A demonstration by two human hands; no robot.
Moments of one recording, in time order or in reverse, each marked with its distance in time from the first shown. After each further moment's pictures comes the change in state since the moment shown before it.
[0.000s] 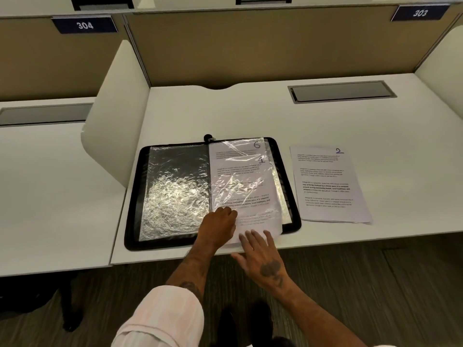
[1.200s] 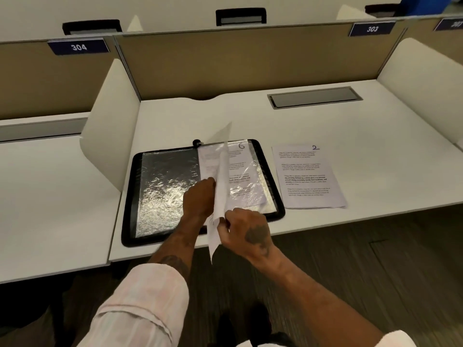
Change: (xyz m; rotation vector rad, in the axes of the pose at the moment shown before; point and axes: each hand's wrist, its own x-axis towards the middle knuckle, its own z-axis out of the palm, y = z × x) left_hand 0.002 0.007 -0.086 -0.158 0.125 -0.358; right_hand 0.013 -0.052 -0.140 0.231 0.306 0.081
